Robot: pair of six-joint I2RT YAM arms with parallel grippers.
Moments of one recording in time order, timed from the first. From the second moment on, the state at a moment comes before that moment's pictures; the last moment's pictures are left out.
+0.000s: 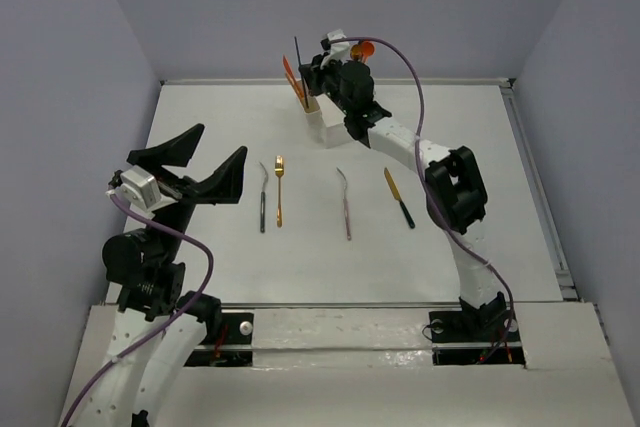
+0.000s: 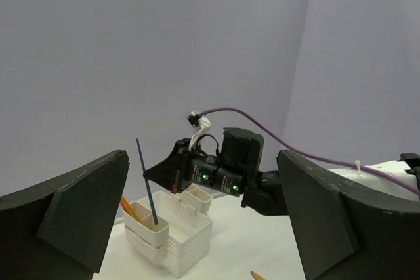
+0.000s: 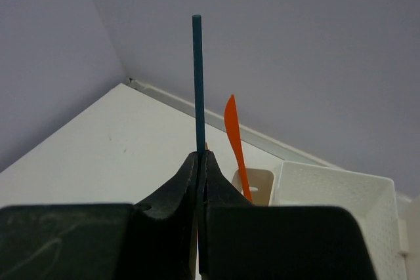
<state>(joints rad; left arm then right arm) -0.30 0.44 0.69 0.38 0.19 -0.28 0.59 2.20 1.88 0.44 -0.03 0.12</state>
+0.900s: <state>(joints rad) -0.30 0.46 0.69 0.38 0.19 -0.28 0.58 2.36 1.88 0.49 -0.03 0.00</state>
